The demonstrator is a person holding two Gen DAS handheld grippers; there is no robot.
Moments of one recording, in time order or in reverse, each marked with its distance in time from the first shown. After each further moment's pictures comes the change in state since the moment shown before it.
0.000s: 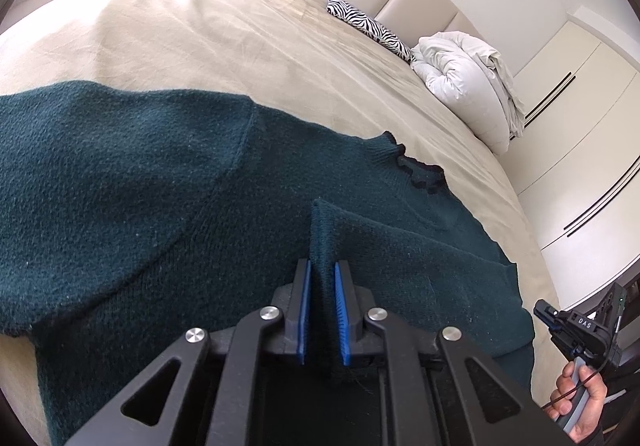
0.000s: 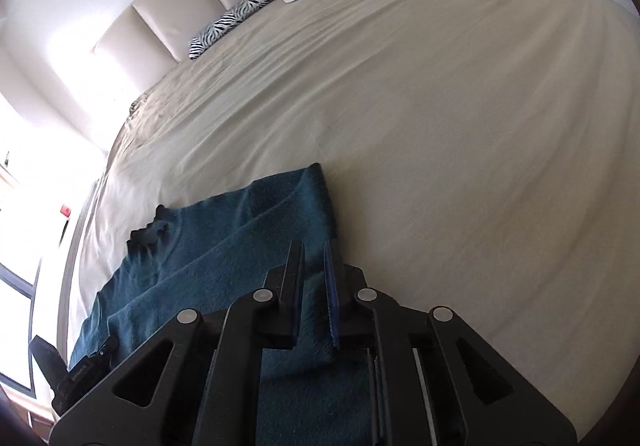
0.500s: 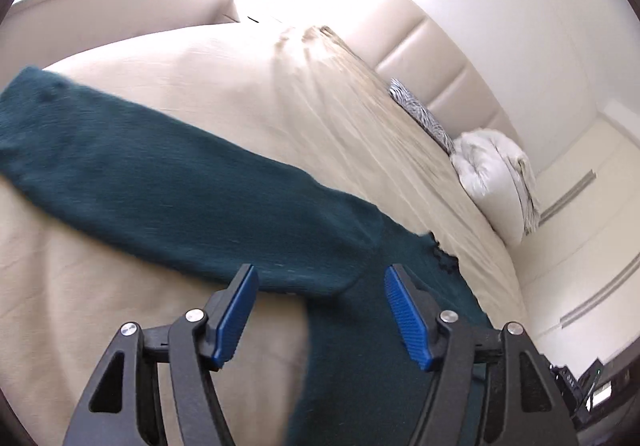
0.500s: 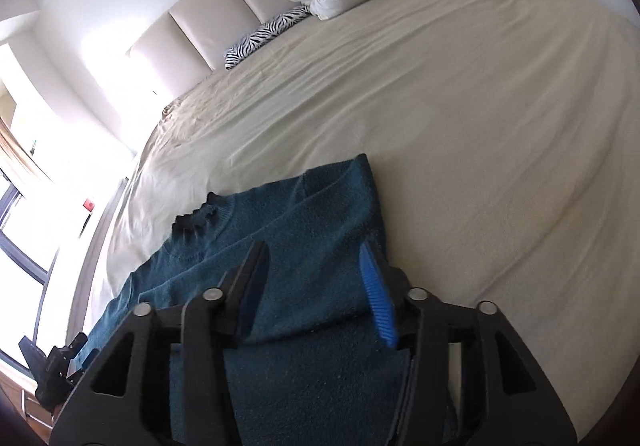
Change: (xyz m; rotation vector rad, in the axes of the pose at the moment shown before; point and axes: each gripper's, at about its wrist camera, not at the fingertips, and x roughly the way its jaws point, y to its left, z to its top) left arm -0.177 0.110 -0.021 -0.295 -0.270 0.086; right arm -0.064 0.037 -0.033 -0.029 -0.136 0.092
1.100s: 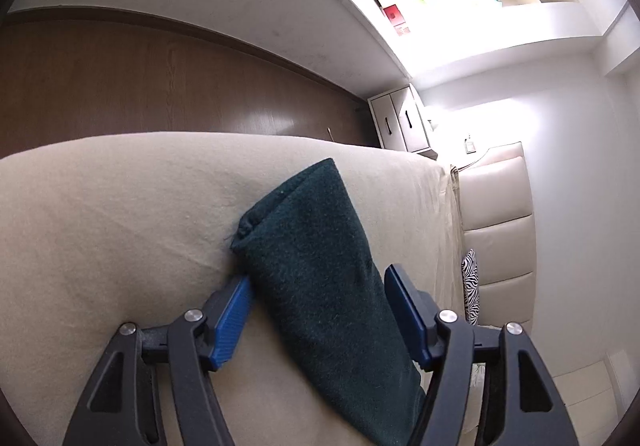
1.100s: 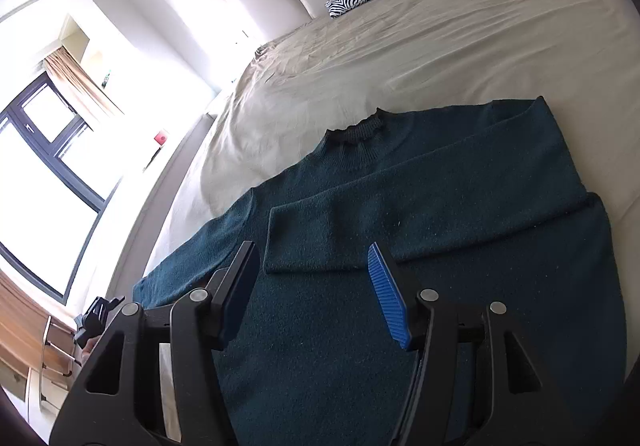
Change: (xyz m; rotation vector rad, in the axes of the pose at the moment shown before) left arm -0.063 0.220 0.090 -0.630 -0.224 0.121; right arm -0.007 0.144 -0.077 -0.138 0.198 0.242
